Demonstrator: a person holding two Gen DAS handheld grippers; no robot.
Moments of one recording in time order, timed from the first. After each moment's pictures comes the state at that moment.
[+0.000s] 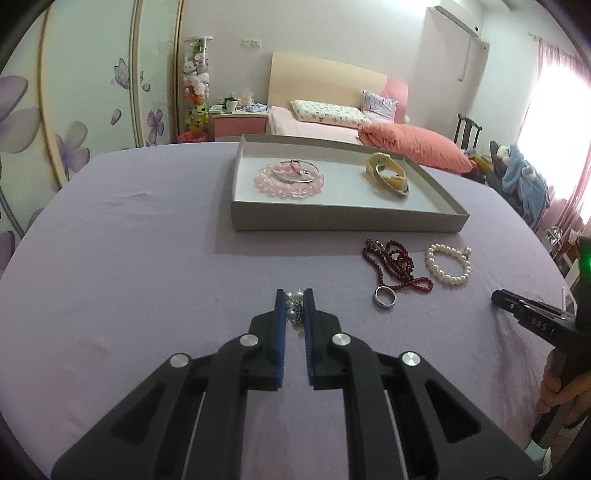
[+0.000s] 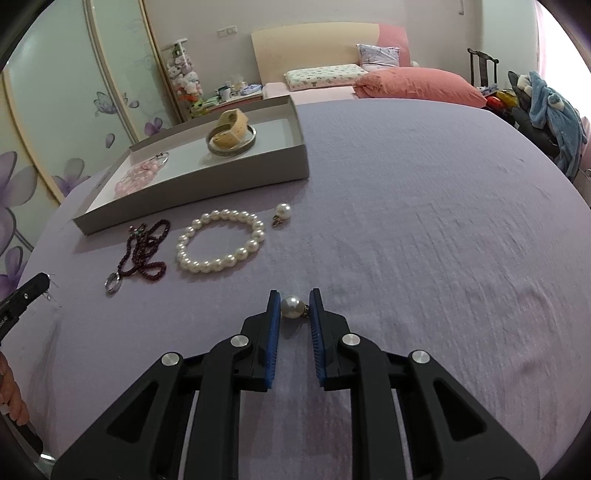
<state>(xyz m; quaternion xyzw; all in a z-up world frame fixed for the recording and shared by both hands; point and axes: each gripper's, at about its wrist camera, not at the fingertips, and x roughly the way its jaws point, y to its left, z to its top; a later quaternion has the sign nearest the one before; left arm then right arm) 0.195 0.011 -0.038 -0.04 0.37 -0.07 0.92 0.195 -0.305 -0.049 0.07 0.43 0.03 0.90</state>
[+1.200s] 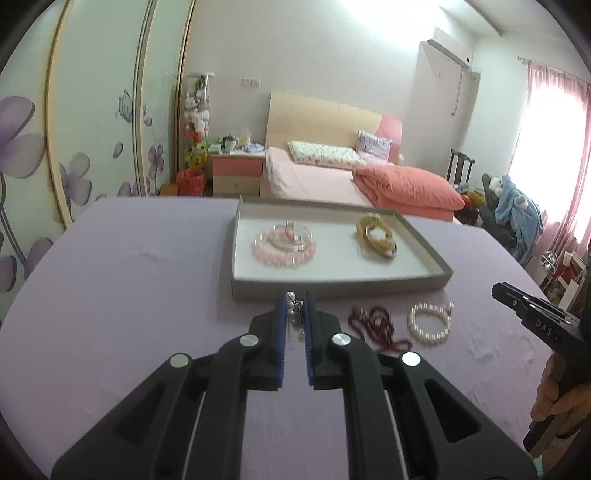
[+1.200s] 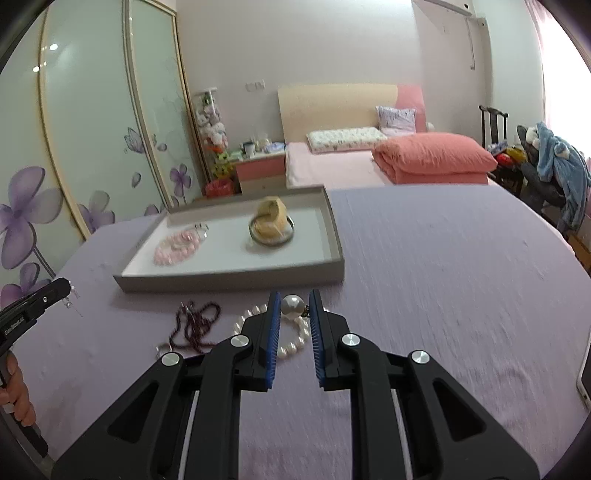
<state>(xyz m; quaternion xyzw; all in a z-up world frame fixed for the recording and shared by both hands) 0.205 0.014 0.012 -0.05 0.29 -0.07 0.95 0.200 -0.282 0.019 0.05 0.30 0.05 0.95</state>
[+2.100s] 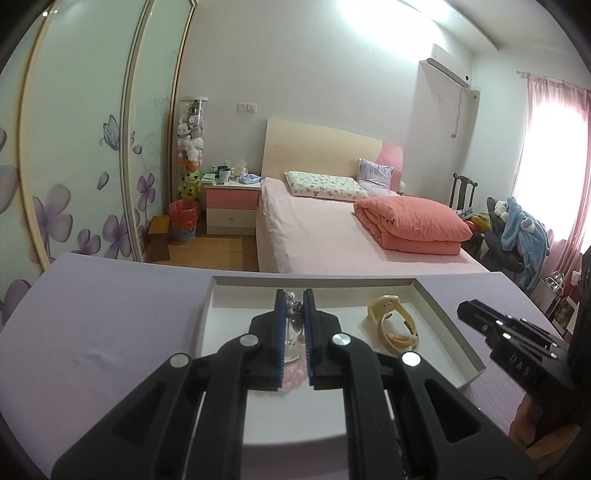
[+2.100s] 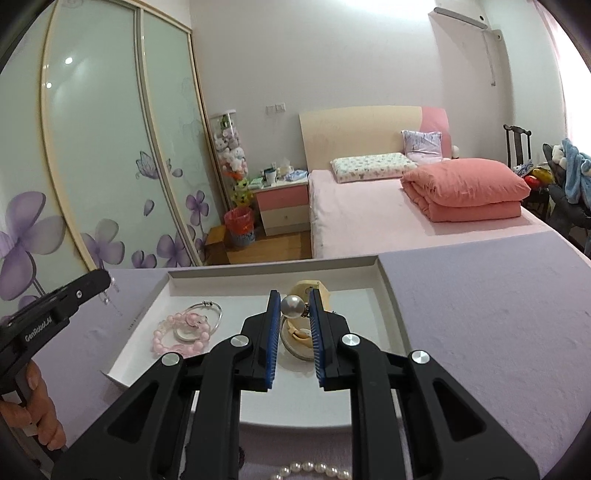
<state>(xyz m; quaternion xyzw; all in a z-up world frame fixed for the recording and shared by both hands) 0.350 -0.015 0.025 -0.05 0.25 -0.07 0.96 0.322 -0.250 0.016 0.06 0.26 0.09 0.96</state>
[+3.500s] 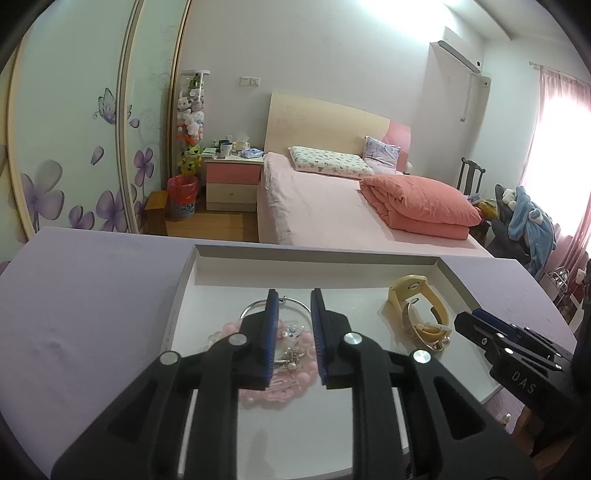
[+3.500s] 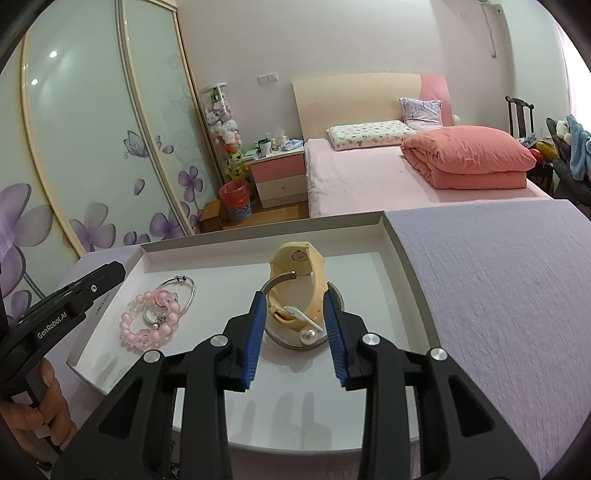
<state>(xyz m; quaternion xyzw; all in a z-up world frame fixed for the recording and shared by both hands) 0.392 -0.020 -0.026 -0.06 0.29 -0.07 0.95 0.350 -0.246 -0.017 0.07 0.31 0.09 0.94</state>
